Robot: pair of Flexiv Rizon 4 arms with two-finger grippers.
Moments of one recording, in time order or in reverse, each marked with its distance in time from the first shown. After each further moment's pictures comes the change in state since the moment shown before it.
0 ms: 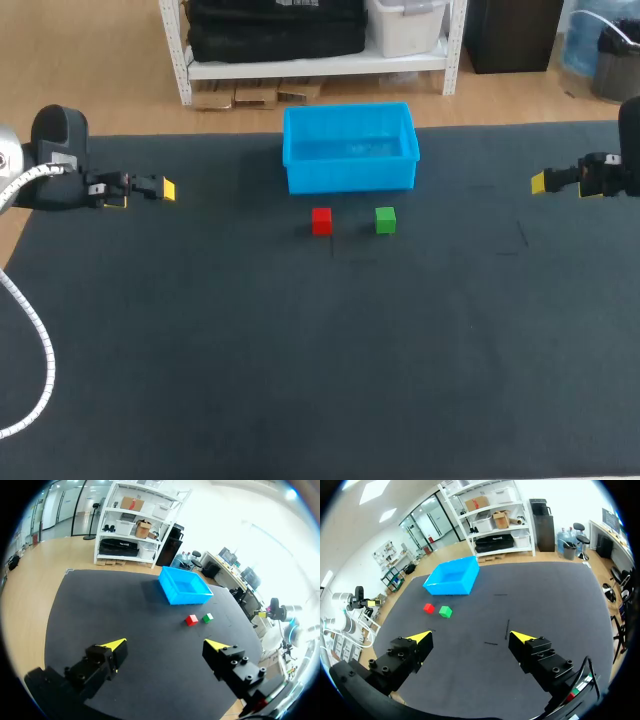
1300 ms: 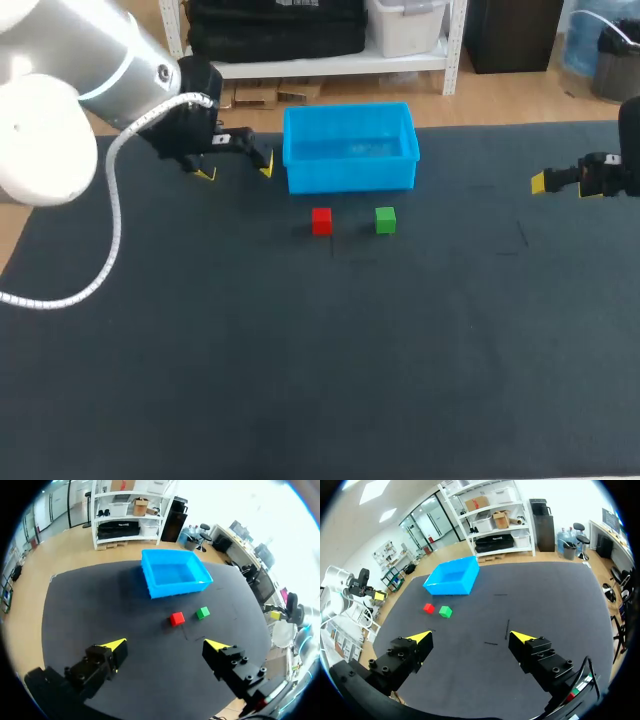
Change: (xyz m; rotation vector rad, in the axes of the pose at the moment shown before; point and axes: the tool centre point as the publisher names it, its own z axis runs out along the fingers) left arm -0.036 -0.092 0.076 -0.142 0.255 0.046; right arm 0.000 0.000 0.000 0.000 0.000 0.000
